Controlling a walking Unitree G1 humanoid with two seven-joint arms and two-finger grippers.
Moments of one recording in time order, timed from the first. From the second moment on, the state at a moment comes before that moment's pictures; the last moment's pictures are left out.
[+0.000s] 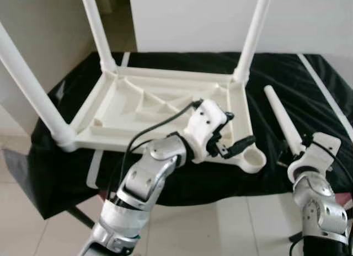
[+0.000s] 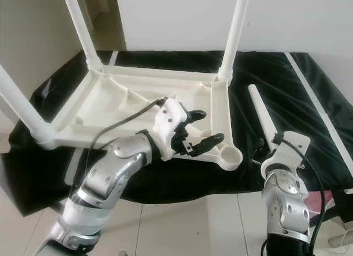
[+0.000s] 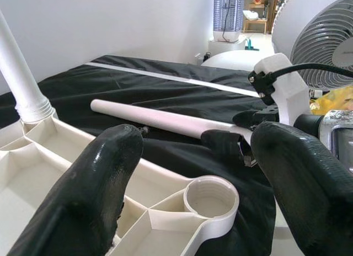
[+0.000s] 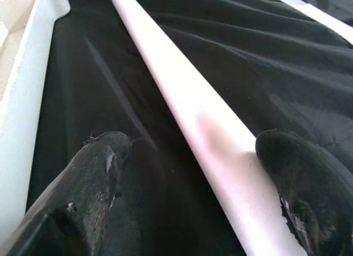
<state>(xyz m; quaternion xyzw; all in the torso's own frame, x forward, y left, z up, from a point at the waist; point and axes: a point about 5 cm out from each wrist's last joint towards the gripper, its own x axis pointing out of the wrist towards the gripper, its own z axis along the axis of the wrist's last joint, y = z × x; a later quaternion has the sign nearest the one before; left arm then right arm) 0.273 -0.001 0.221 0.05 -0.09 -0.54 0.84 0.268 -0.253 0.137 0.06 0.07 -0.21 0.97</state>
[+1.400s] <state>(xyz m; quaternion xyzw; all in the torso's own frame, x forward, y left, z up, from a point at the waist) 0.273 -0.001 0.222 0.05 -0.09 -0.54 0.84 0.234 -0.259 0.148 -0.12 -0.01 -0.28 0.95</state>
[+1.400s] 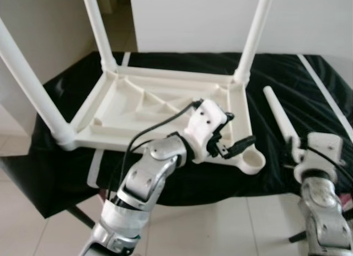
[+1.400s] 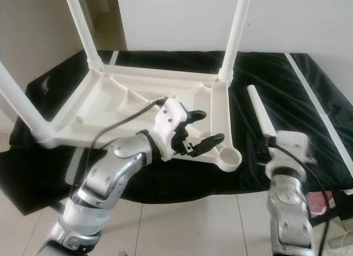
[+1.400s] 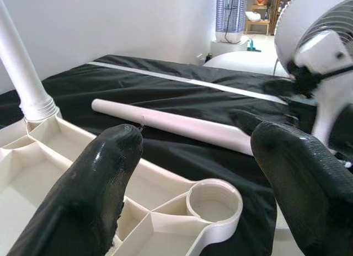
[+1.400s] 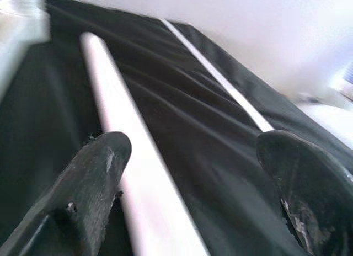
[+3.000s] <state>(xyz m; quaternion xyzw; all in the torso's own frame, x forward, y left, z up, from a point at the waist) 0.269 -0.002 0.227 0.04 -0.10 -0.54 0.83 0.184 -0.258 0.123 0.01 0.00 -0.30 0.95</state>
